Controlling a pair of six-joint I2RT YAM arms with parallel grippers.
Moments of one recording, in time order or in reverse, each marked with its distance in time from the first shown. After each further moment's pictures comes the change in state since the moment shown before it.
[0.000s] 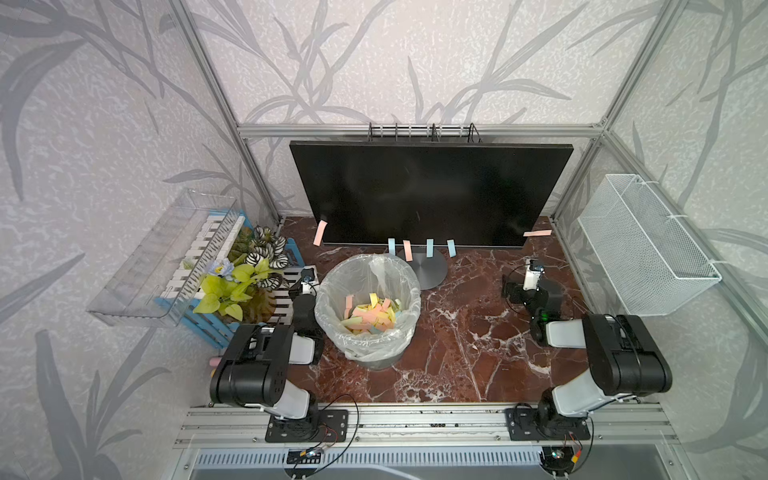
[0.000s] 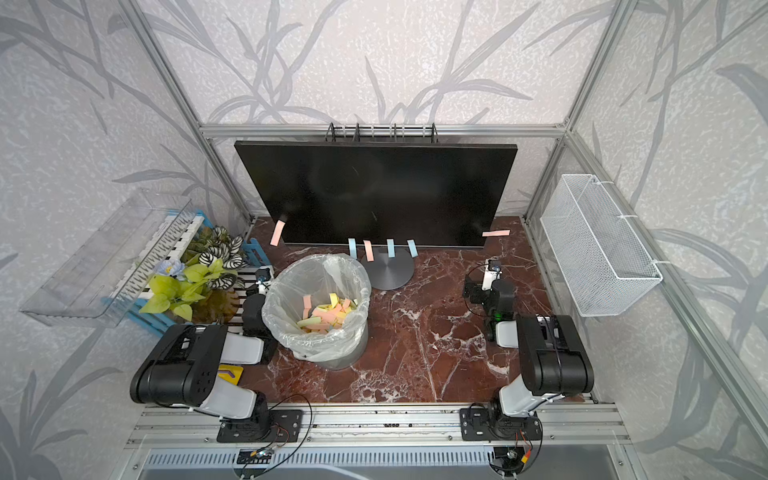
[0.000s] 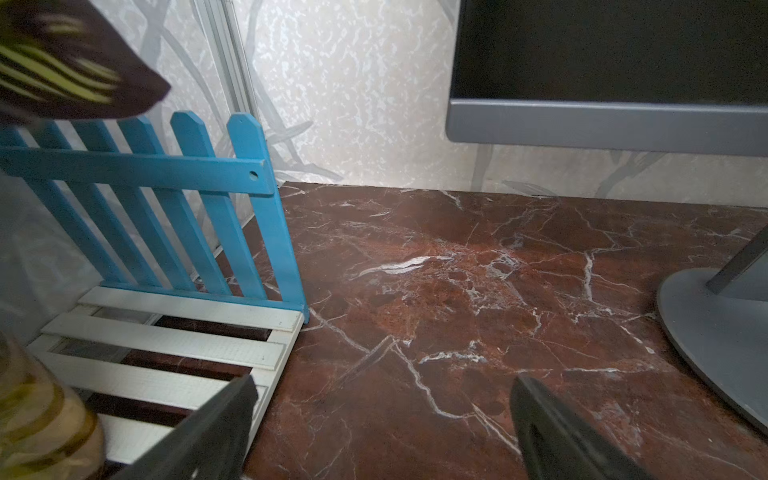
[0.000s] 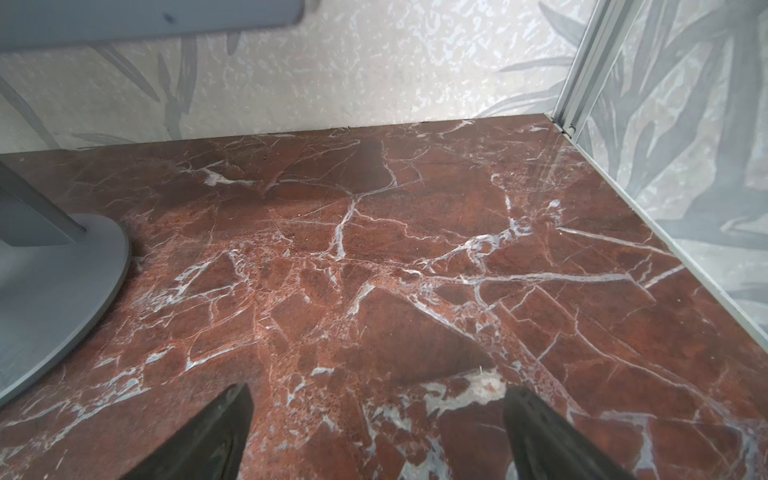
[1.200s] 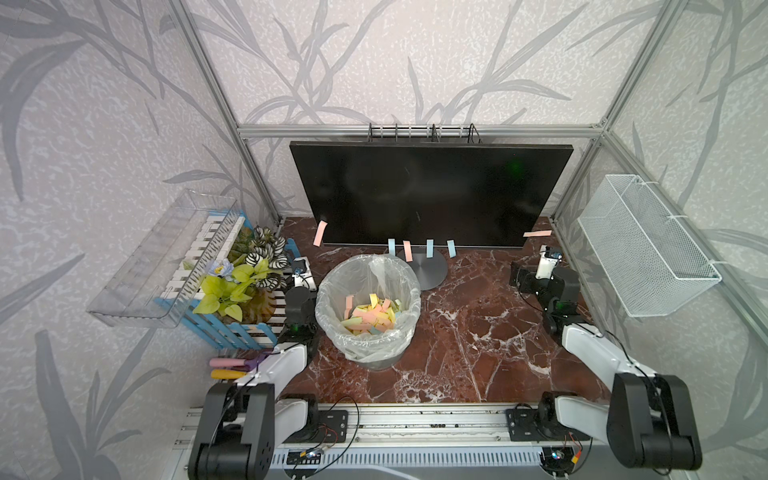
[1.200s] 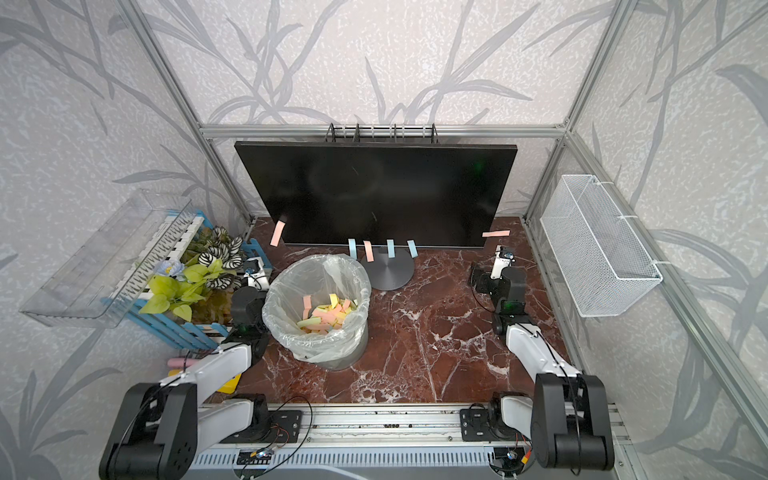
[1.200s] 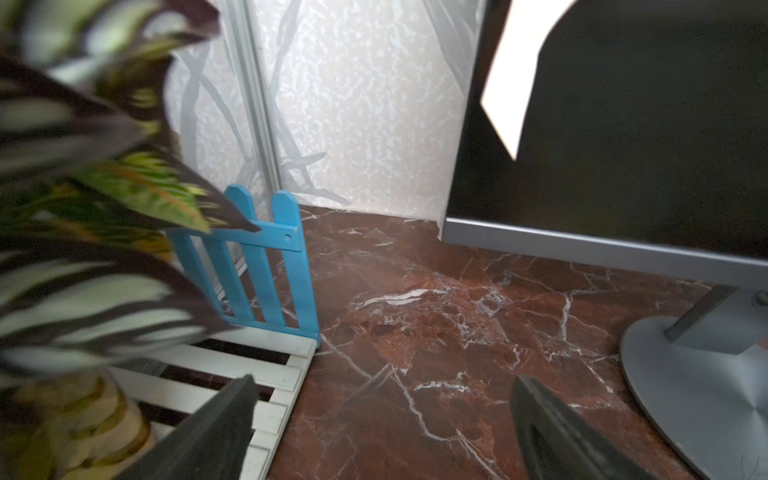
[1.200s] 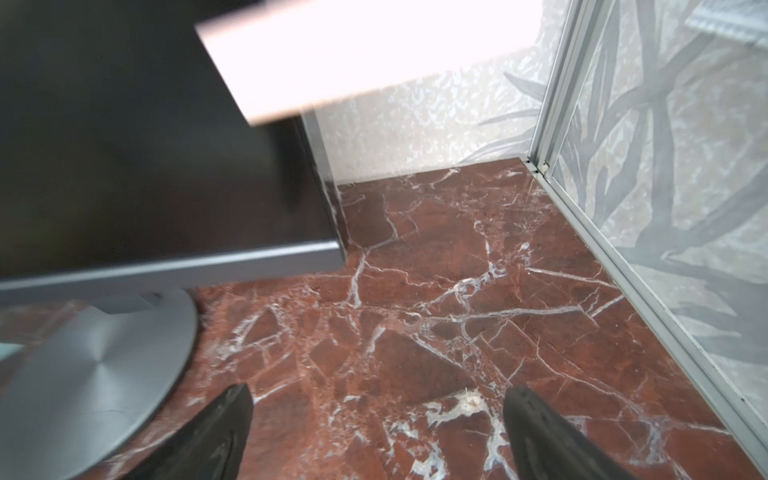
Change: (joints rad) left arm -0.001 -0.425 0.085 -0.513 -0.056 -0.098; right arm -0.006 -0.413 0.147 -0.538 -0.010 0.106
